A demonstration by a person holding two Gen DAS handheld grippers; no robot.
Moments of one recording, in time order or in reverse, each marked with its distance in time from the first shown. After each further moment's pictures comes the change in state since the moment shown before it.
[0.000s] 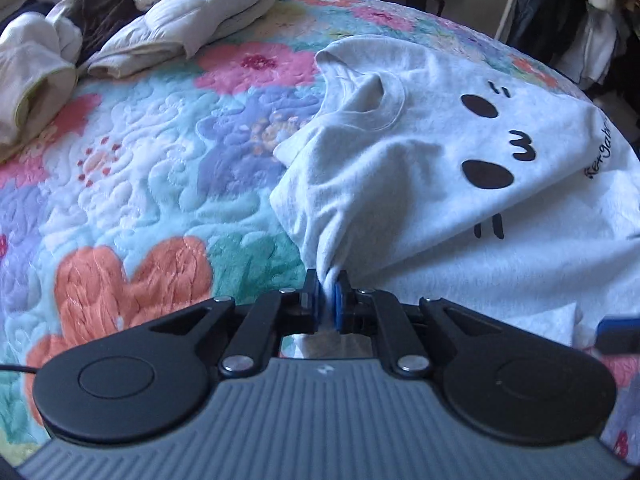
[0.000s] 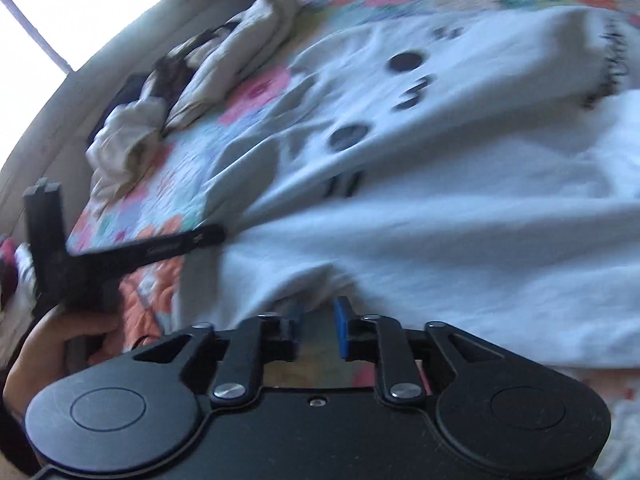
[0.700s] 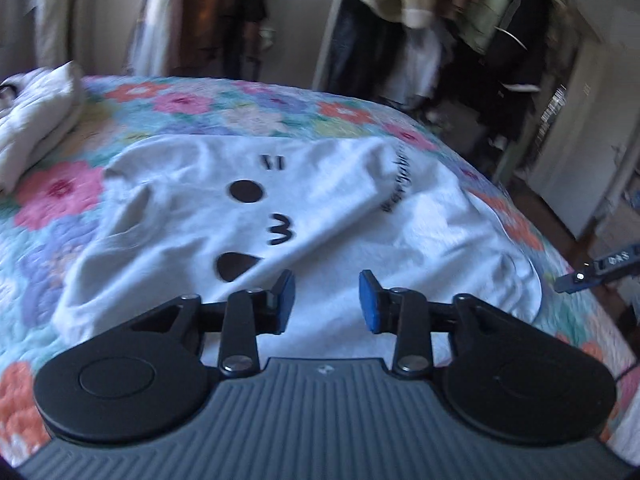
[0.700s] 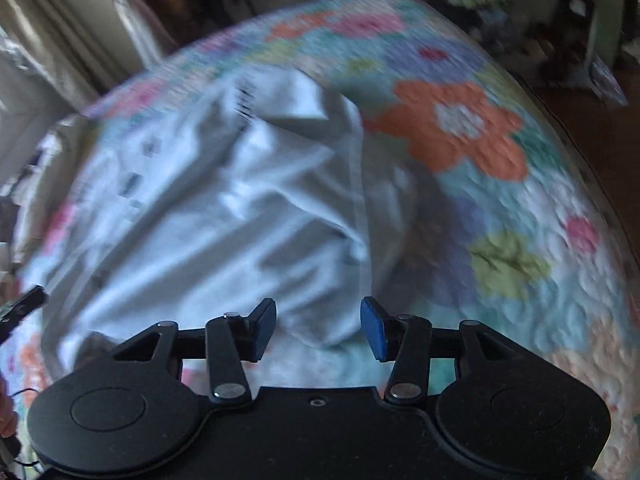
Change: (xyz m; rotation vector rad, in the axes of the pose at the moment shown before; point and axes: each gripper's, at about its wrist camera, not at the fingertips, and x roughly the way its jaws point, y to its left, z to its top) left arm -0.042 -0.121 0.011 0.295 -0.204 -0.431; right arm -0.143 -0.162 -0.034 0.341 -0.101 -0.484
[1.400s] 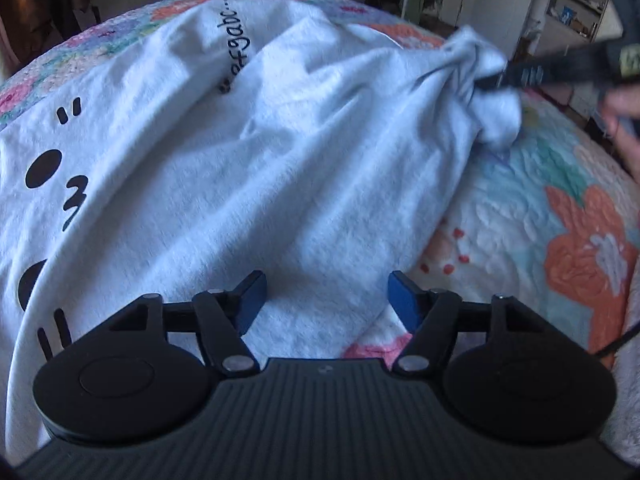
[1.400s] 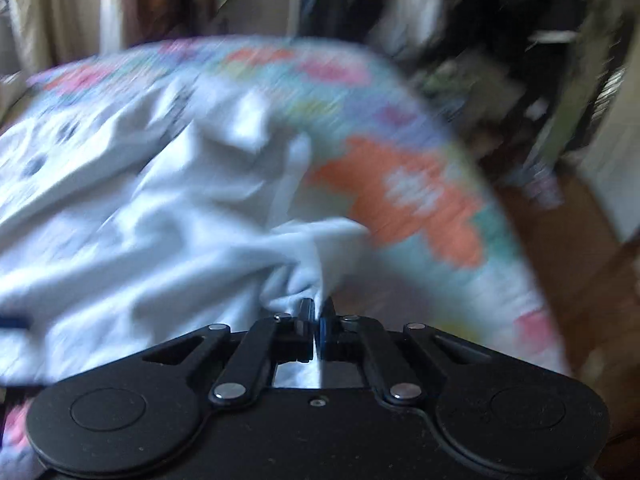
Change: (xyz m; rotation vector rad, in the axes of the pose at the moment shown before) left arm 0.124 -0.104 -0.032 0.359 0.393 -0.165; right arm 0.028 0.011 0.011 -0.205 -0.303 -0.298
